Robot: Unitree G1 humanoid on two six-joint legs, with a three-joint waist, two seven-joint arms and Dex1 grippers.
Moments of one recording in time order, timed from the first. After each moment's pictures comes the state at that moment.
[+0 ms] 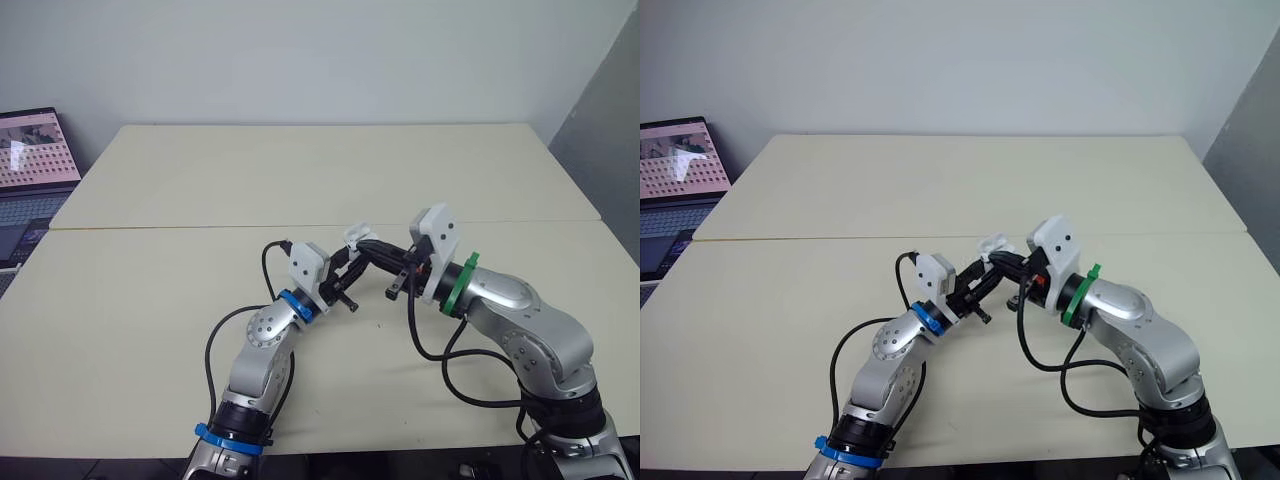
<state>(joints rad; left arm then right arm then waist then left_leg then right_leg) -0.27 0.07 -0.17 0.00 -0.26 -0.01 -0.56 -0.41 -0.41 0.11 -0.54 0.53 0.79 0.45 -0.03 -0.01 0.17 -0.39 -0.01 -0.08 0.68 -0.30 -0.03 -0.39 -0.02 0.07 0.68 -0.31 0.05</state>
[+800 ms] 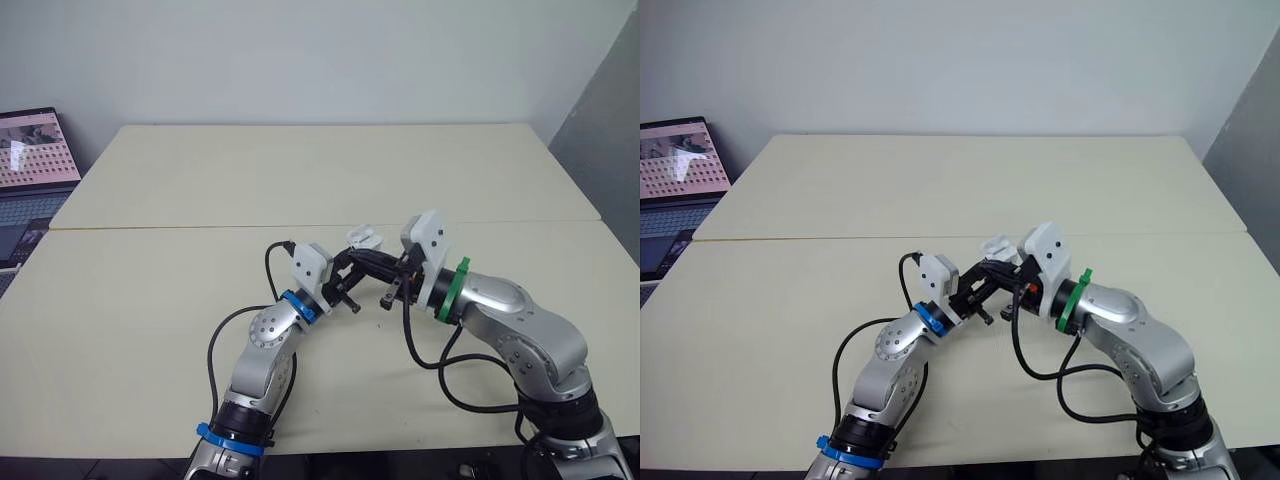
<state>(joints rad) -0.27 0.07 -0.19 0.00 -0.26 -0.01 -0.56 -0.40 -0.40 0.15 -0.55 0.53 0.79 0.48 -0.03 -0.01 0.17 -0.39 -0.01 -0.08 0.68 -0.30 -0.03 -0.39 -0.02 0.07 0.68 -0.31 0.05</state>
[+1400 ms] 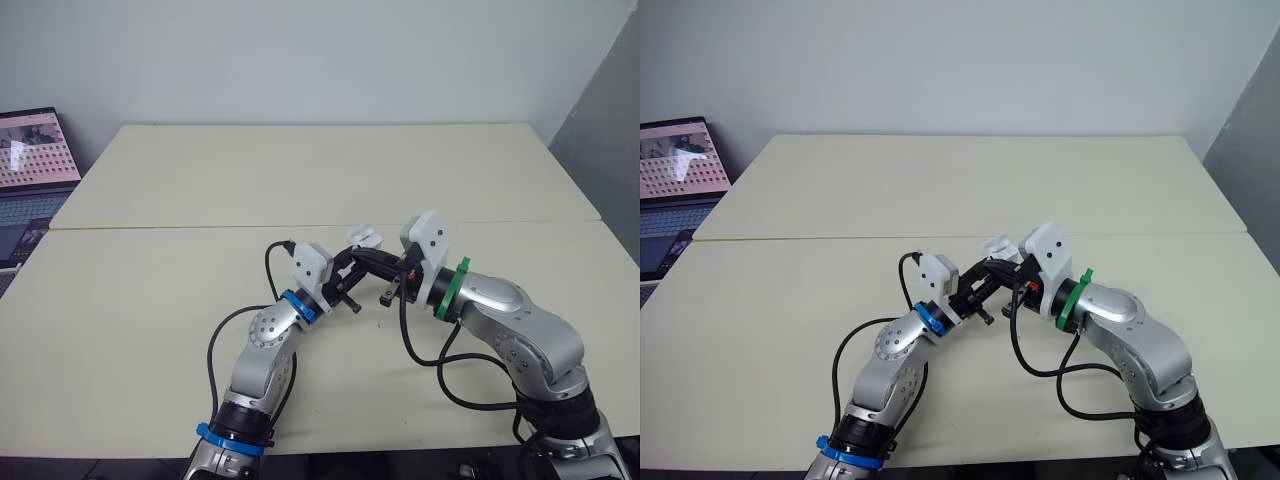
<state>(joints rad) -0.27 0.07 -0.19 -0.01 -0.26 -0.01 -0.56 -0.40 -0.40 0.15 -0.53 0.49 0.79 0.47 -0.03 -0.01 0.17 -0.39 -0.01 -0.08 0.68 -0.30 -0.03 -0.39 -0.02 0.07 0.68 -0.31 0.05</state>
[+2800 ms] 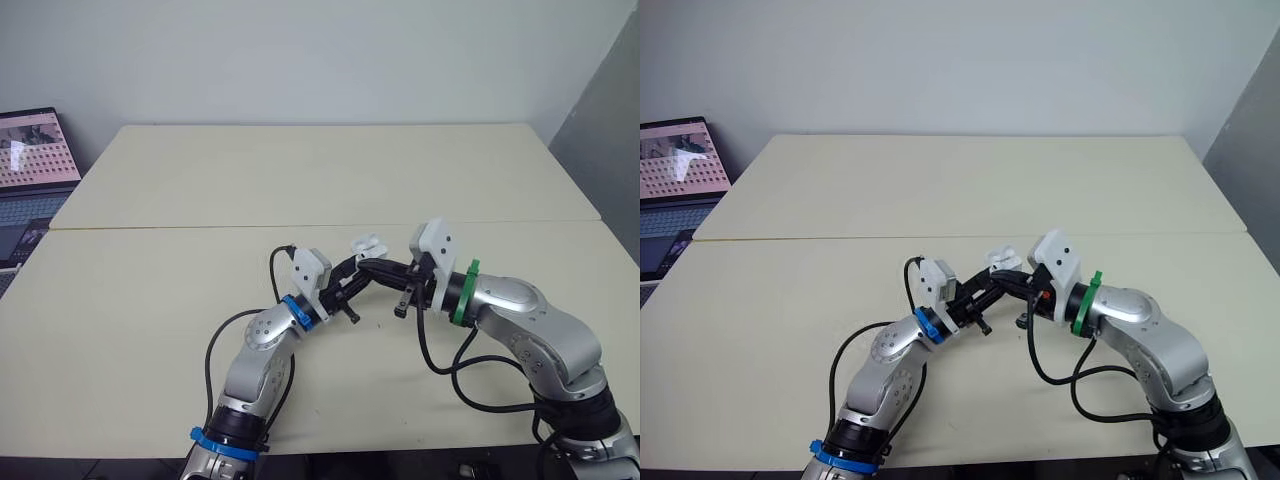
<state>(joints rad) -0.24 0.10 -0.19 -0.04 -0.34 0.06 -0.66 -0.38 -0.49 0.12 -0.52 0.52 0.77 0.61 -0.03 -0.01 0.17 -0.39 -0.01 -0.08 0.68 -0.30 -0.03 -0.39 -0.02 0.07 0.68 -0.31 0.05</state>
